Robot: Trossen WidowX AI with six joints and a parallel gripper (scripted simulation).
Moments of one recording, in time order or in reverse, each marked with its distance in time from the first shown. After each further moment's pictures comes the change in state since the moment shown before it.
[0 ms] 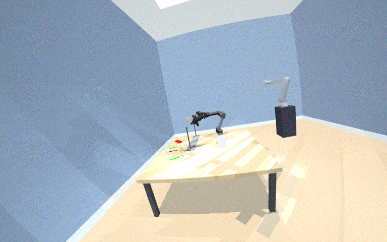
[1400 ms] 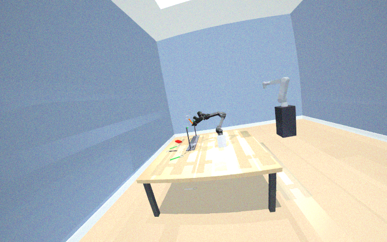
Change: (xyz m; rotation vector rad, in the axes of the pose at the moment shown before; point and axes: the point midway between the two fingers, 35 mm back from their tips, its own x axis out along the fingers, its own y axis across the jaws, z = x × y) arm -0.007 -0.057 0.026 -0.879 -0.114 -0.489
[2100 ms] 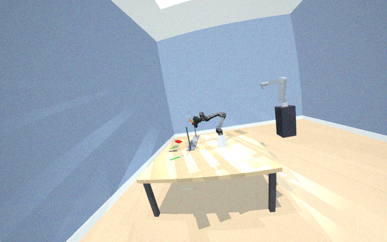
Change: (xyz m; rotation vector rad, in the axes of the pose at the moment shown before) arm 0.000 -0.033 0.006 -0.437 -0.056 -0.247
